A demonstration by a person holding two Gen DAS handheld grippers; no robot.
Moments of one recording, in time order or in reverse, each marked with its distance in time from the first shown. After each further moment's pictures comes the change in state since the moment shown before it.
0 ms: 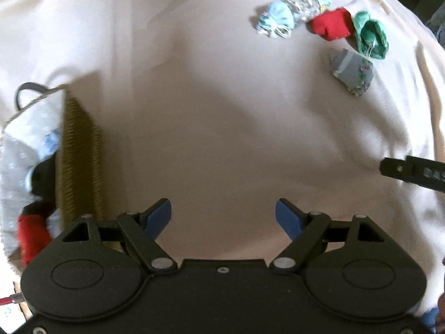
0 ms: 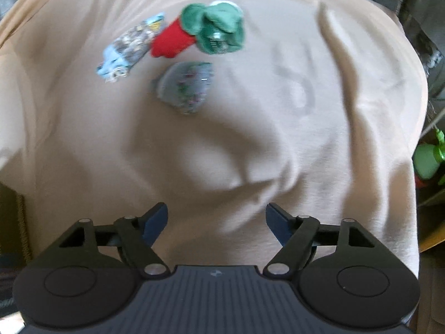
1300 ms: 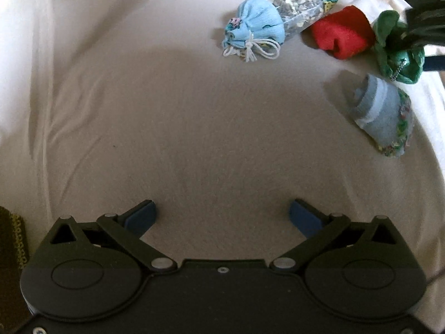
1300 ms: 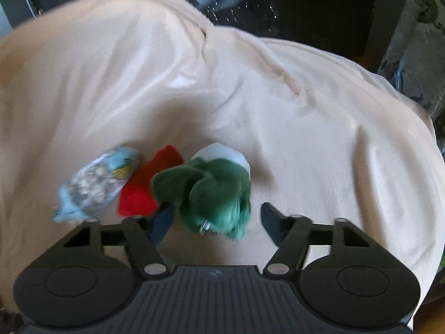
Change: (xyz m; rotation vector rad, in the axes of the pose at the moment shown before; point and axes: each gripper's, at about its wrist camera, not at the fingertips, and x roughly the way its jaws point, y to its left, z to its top) left arm 0.100 -0.029 0.080 0.081 -0.071 -0.060; right arm 0.077 0.018 0.186 -0.114 -0.207 -0.052
